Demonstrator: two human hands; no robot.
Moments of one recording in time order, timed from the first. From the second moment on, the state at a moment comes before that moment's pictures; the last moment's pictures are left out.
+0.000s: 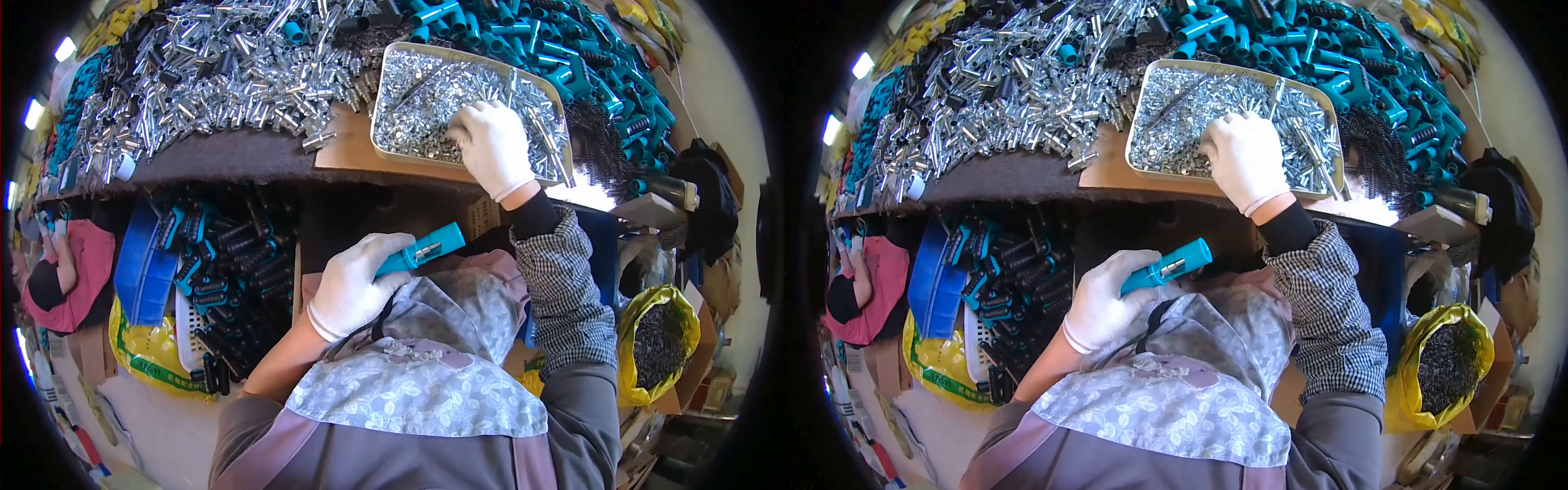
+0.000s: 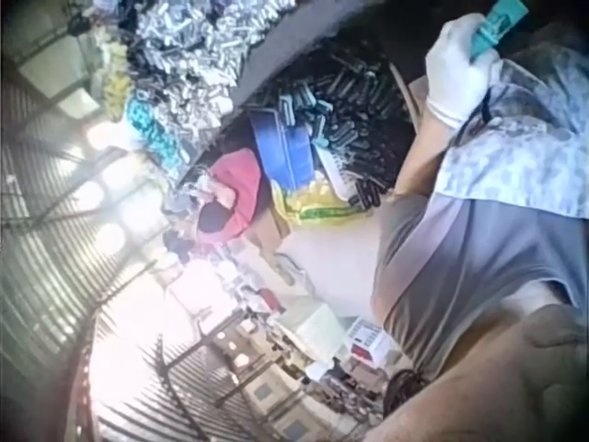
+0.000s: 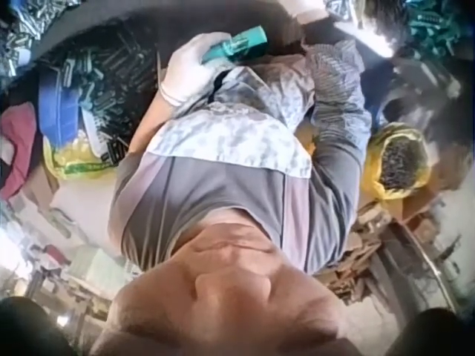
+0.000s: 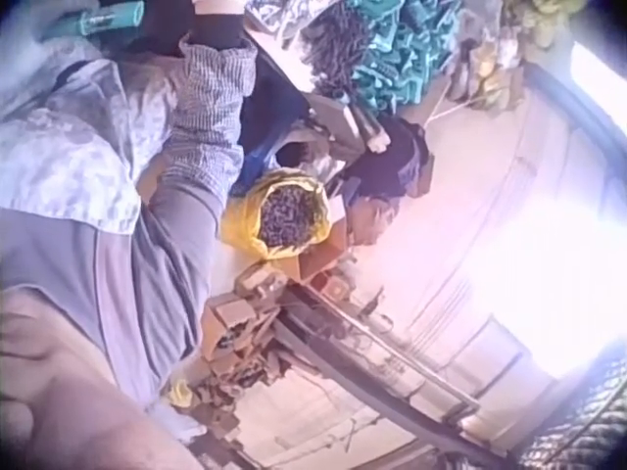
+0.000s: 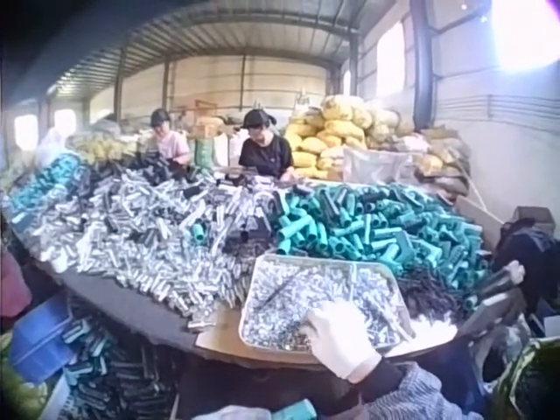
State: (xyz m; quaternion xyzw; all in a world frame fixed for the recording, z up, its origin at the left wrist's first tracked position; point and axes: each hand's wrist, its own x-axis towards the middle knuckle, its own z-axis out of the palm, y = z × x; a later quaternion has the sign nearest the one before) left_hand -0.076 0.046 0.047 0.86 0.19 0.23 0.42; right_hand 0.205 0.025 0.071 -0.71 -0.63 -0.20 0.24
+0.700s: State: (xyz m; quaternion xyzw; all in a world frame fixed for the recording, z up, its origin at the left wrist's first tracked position) left_hand -0.056 0.039 0.015 0.67 0.28 0.26 0.64; right_hand 0.094 -0.052 0.046 -0.68 -0.42 0.21 0.56
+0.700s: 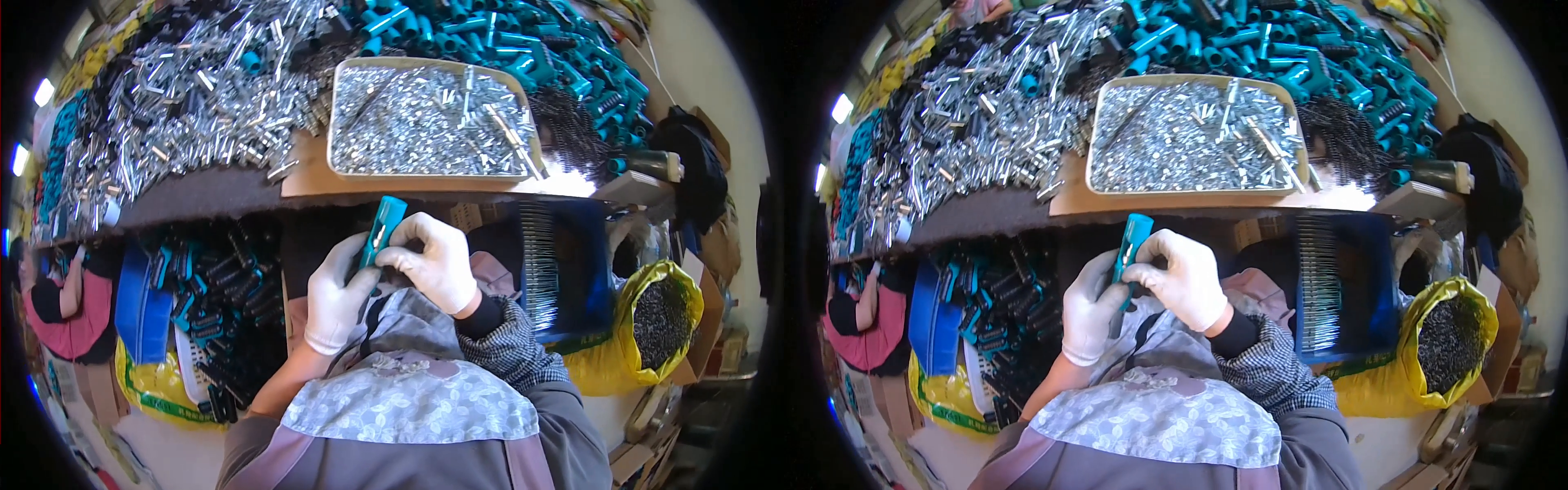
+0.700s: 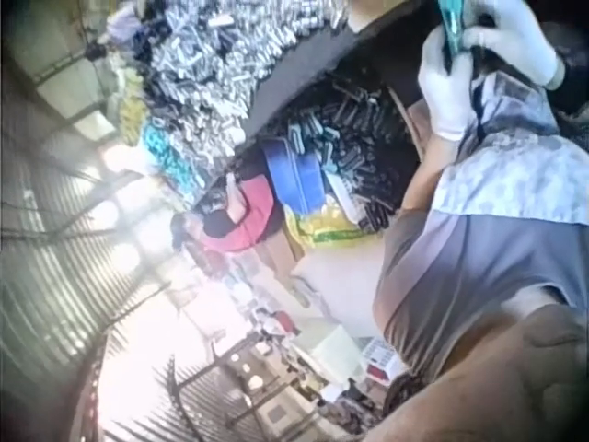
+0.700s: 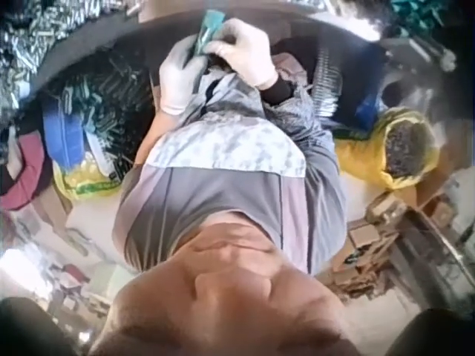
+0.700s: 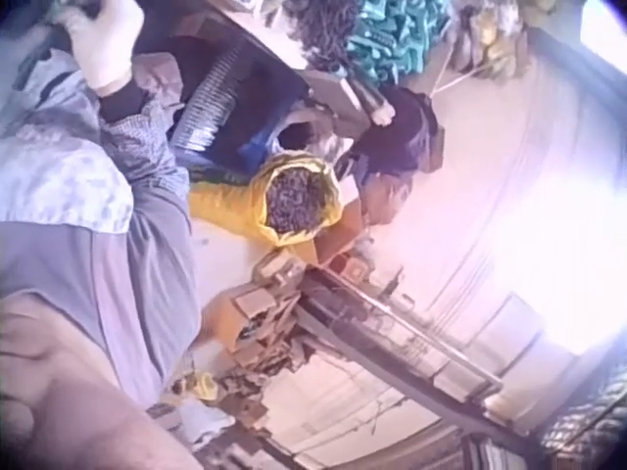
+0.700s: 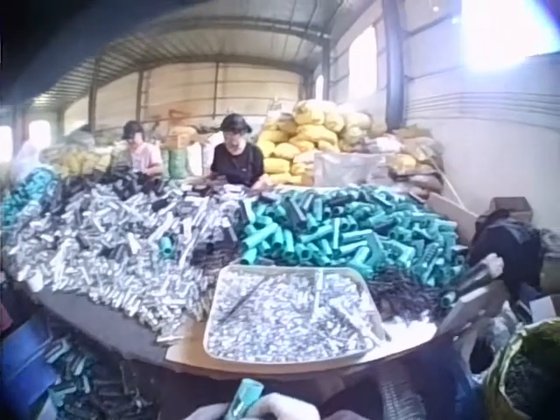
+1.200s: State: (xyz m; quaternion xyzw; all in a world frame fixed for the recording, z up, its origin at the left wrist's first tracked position) left_hand -0.062 0.048 0.021 0.38 0.16 0.21 0.89; right_hand 0.120 -0.028 0.068 -0.62 -0.50 0.36 0.49
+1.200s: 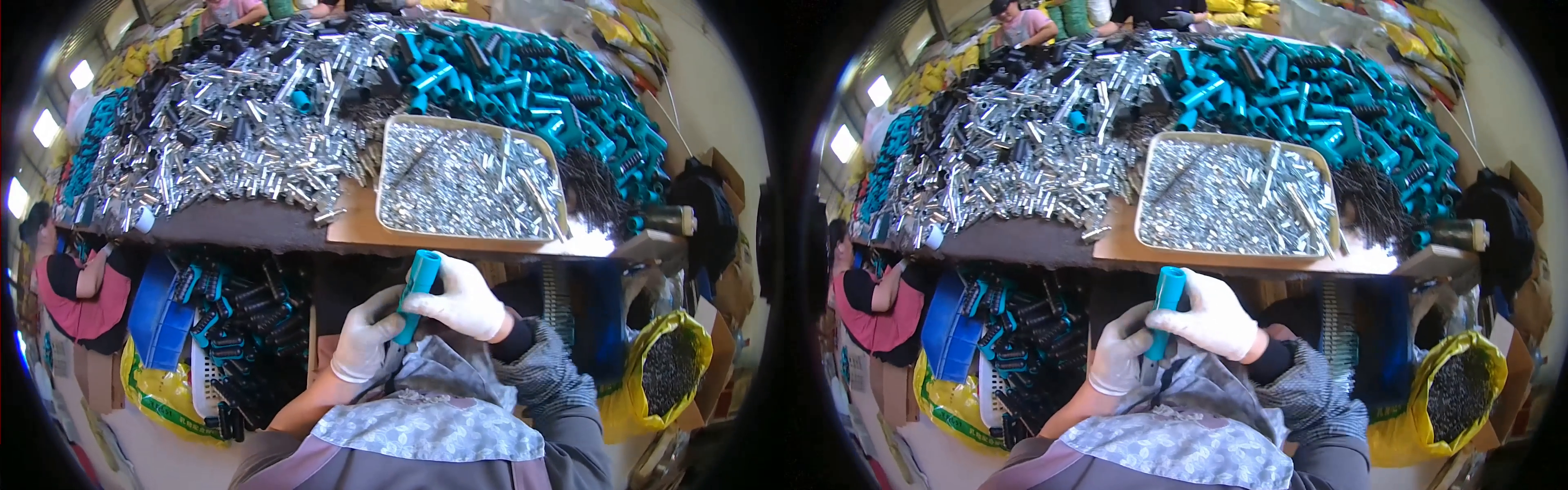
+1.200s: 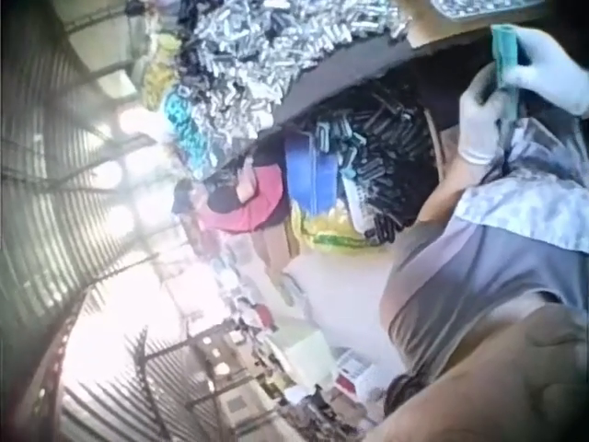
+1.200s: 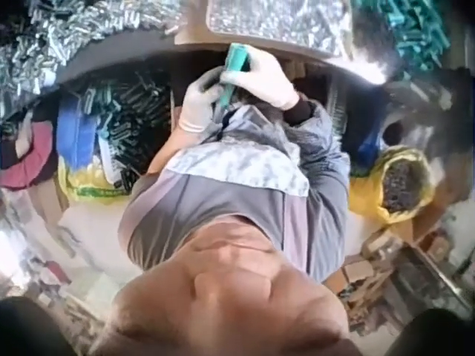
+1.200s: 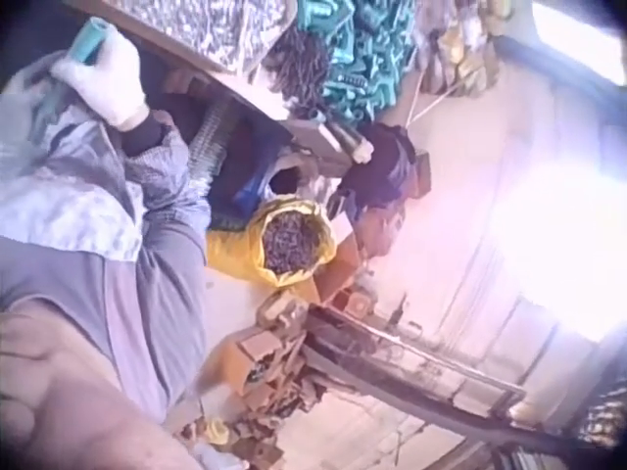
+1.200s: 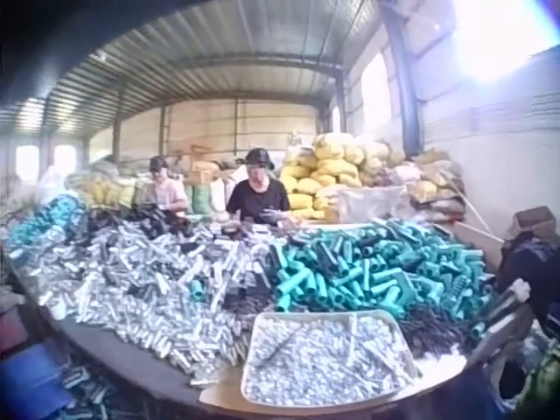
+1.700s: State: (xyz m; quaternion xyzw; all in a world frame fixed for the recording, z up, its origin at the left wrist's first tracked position) left_hand -0.099 0.109 0.011 0.29 0.17 0.25 0.91; right_hand 0.297 0.293 0.122 -0.75 -0.63 -0.19 0.02
